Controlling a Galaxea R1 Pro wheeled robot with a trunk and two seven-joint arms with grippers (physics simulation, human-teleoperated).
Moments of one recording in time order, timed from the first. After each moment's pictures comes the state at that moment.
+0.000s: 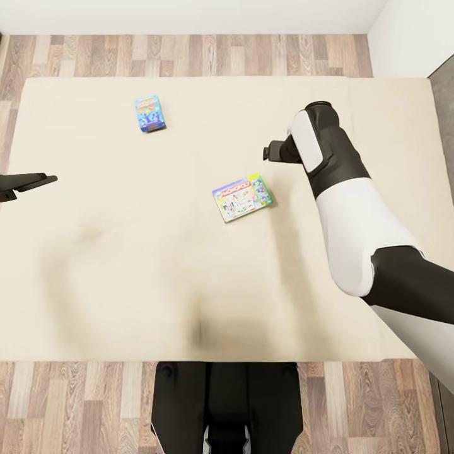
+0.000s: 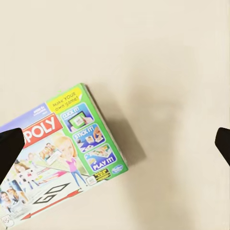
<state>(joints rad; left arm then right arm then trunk) -1.12 0.59 0.38 -1.28 0.13 1.04 -1.57 -1.67 0.17 -0.01 -0.71 -0.27 1.03 -0.41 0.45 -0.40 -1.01</state>
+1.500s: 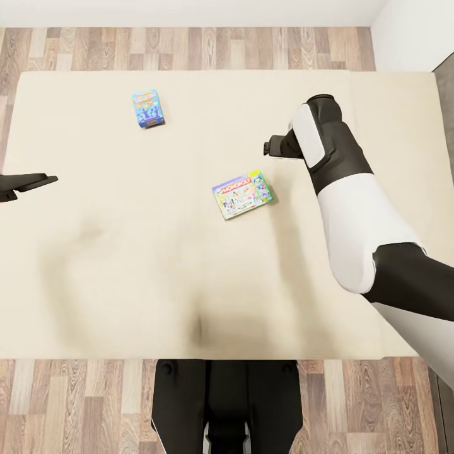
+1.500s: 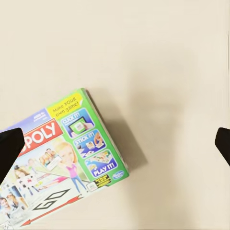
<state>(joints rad) -1.12 0.59 0.38 -1.28 0.13 1.04 -1.57 -1.69 0.17 -0.01 -0.72 -0.27 1.03 -0.41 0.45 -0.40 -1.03</state>
